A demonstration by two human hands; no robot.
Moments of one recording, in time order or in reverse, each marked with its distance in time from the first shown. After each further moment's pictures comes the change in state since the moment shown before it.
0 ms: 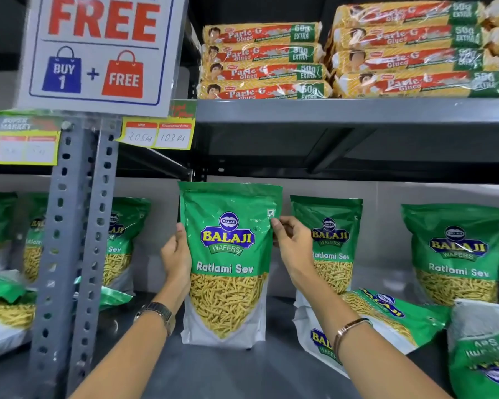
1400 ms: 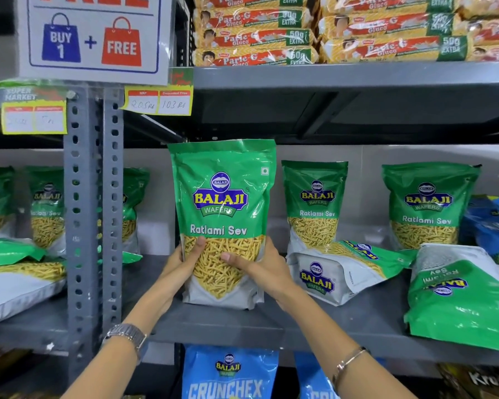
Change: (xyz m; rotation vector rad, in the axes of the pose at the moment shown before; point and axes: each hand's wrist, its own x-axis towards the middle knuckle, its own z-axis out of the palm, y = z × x) left_hand -0.110 0.029 -0.061 0.311 -0.508 -0.247; right_hand -0.130 -0.013 0.000 -0.192 -0.334 0.350
